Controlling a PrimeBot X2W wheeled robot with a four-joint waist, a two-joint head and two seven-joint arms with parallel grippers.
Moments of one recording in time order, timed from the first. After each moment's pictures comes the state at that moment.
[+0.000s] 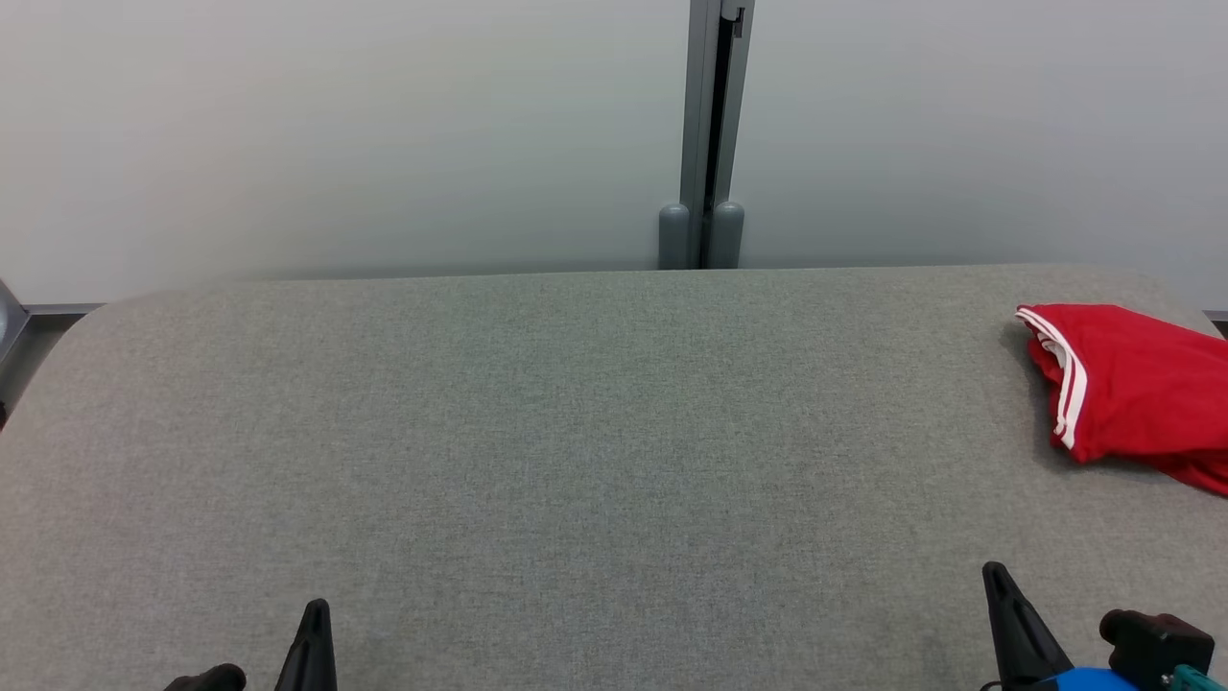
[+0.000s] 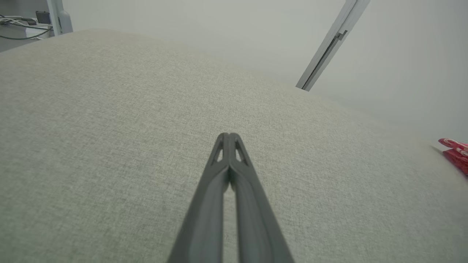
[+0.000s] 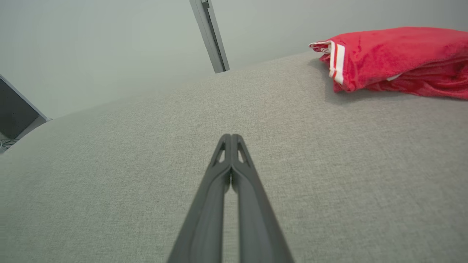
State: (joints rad) left arm 0.07 0.09 -0.04 0.42 -0.43 -0.12 -0.22; right arm 0.09 -0.04 -0.07 0.22 0.30 0.13 -0.08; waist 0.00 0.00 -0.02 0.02
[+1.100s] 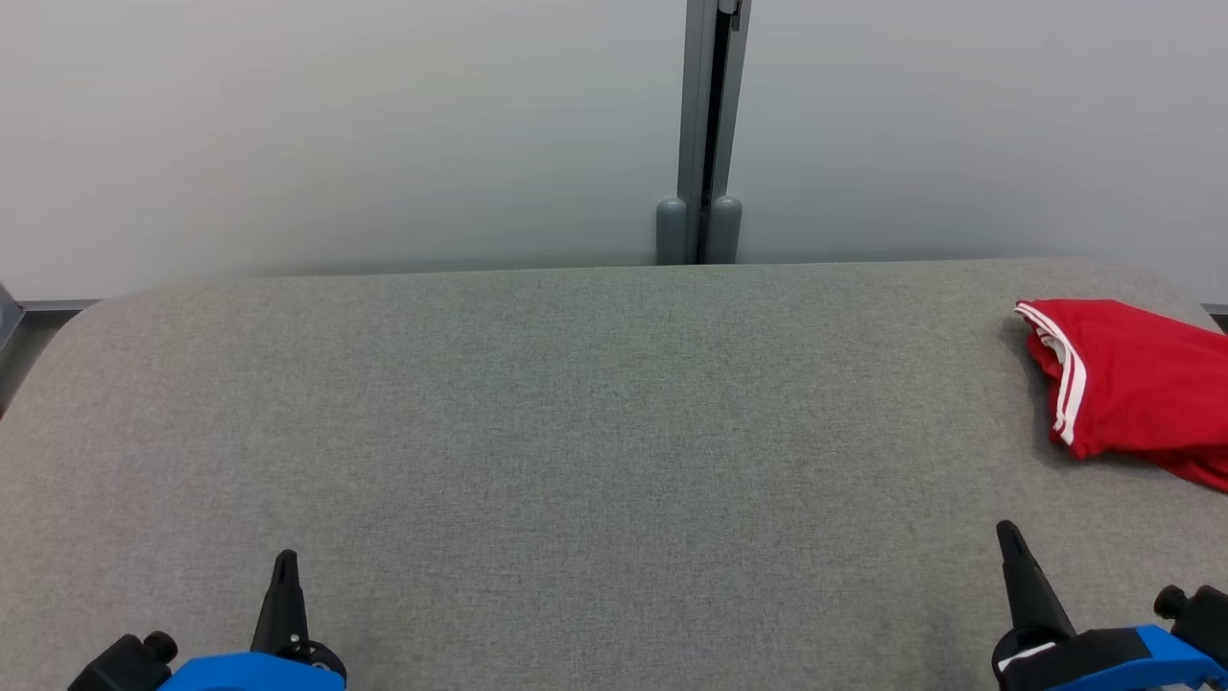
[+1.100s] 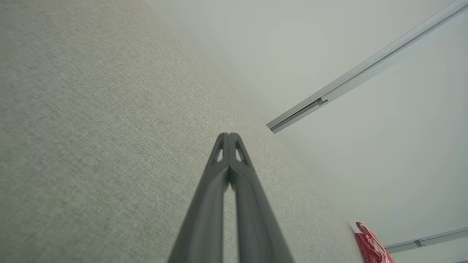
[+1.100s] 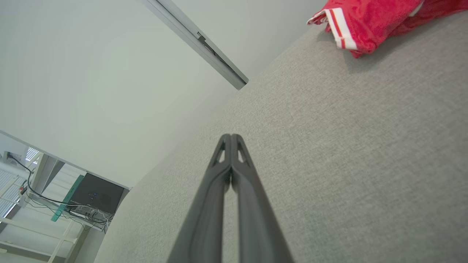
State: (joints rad) left arm 0.01 0.08 0.02 0.35 -0.90 -0.12 -0.09; right arm 0.02 -0.04 -0.09 0.23 0.82 0.13 -0.01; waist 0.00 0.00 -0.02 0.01
